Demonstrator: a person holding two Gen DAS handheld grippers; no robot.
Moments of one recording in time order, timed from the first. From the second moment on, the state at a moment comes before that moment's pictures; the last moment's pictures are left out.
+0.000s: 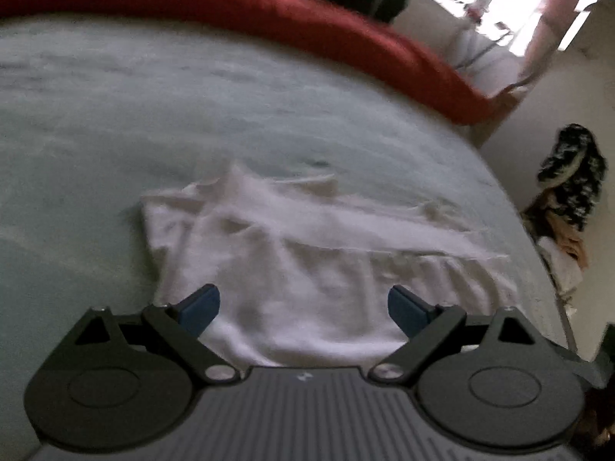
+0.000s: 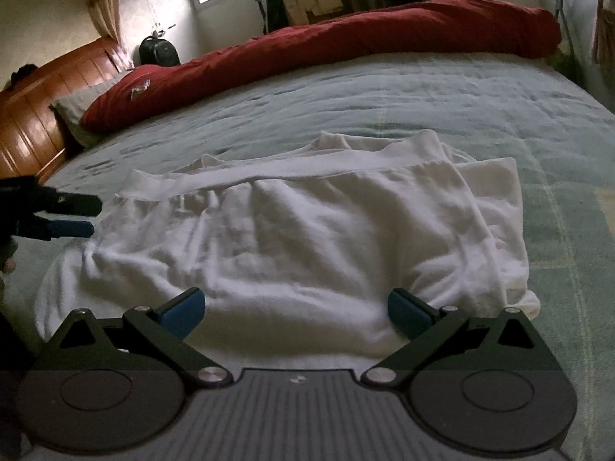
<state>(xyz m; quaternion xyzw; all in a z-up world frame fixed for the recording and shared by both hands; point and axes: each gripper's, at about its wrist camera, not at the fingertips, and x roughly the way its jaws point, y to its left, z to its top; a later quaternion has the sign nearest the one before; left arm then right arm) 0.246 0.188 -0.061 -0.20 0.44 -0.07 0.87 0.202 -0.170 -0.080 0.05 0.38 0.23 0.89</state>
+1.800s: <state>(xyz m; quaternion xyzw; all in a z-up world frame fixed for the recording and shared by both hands) 0.241 0.250 -0.100 -0.37 0.45 -0.27 0.77 0.200 -0.161 -0.078 0.01 0.38 0.23 0.90</state>
